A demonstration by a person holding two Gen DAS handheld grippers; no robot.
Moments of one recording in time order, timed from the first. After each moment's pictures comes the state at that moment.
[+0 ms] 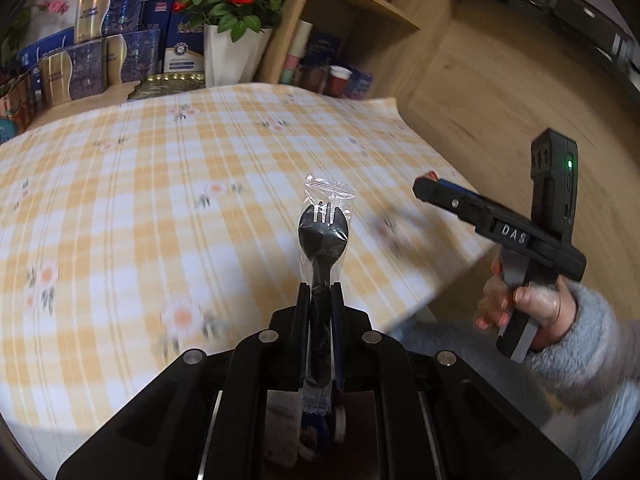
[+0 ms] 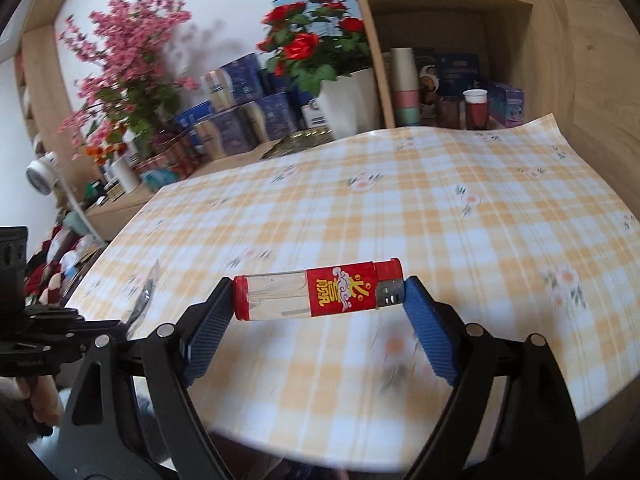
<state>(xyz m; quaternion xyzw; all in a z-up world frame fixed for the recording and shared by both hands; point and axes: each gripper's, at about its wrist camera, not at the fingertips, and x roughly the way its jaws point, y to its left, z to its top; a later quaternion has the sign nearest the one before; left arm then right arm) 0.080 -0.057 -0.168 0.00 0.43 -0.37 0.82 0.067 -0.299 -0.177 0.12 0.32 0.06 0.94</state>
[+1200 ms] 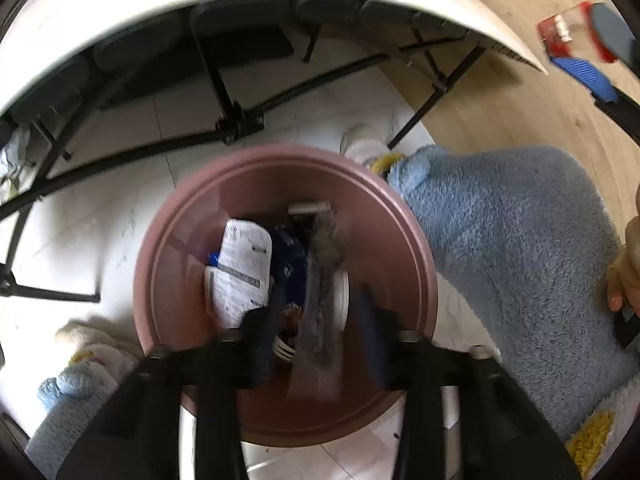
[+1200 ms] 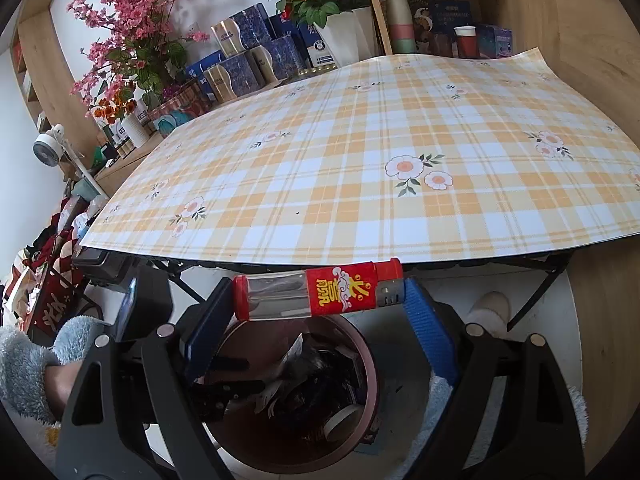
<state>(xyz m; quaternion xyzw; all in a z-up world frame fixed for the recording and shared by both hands) 0.007 -0.110 -0.348 0.10 0.60 -0.35 0.71 -0.040 -0.274 -0.240 0.13 0.39 0.07 0.91</state>
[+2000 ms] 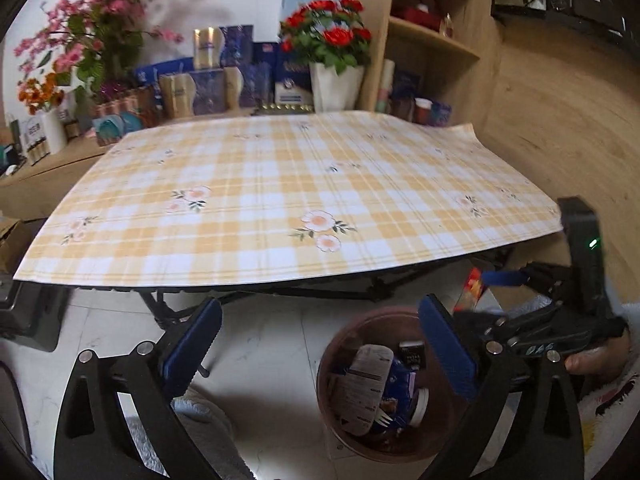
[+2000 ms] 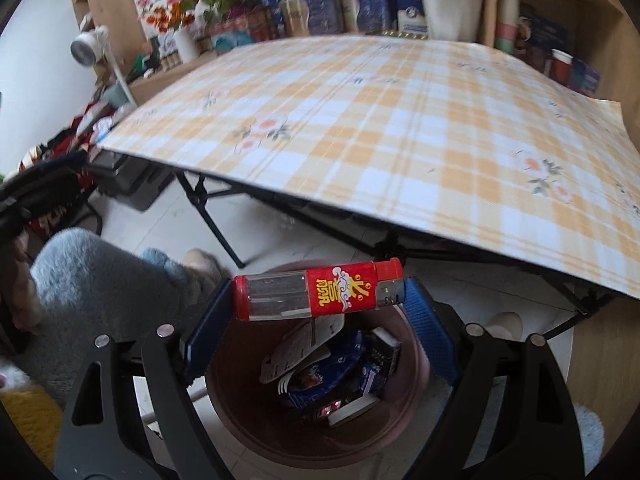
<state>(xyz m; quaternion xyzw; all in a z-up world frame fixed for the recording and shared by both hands) -0.041 0.042 -0.194 0.02 0.34 -0.19 0.92 -0.021 -0.173 -0.271 0.00 0.45 0.16 0.88</state>
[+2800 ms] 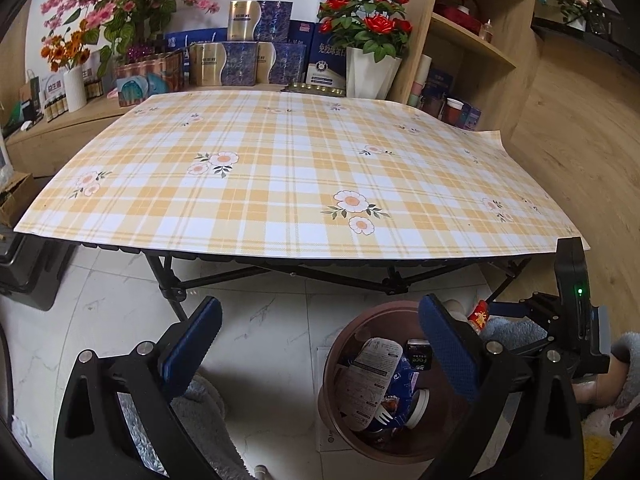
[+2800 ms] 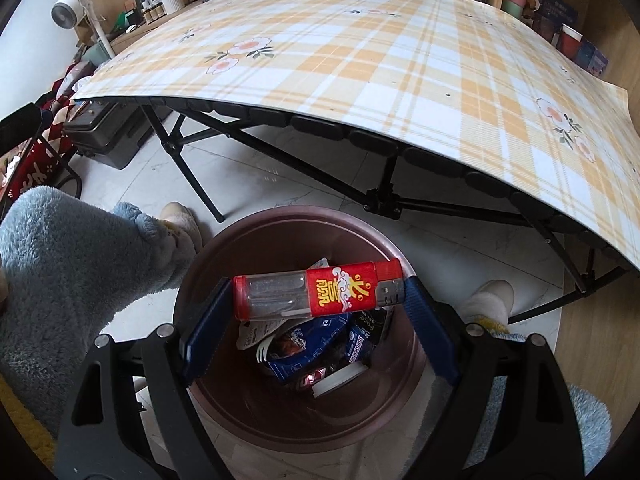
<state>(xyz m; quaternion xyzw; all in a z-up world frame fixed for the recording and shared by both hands) -0.026 0.062 -0.218 -0.03 0.38 -0.15 0.91 -0.014 -0.167 -0.312 -0.04 0.51 0.13 0.85</state>
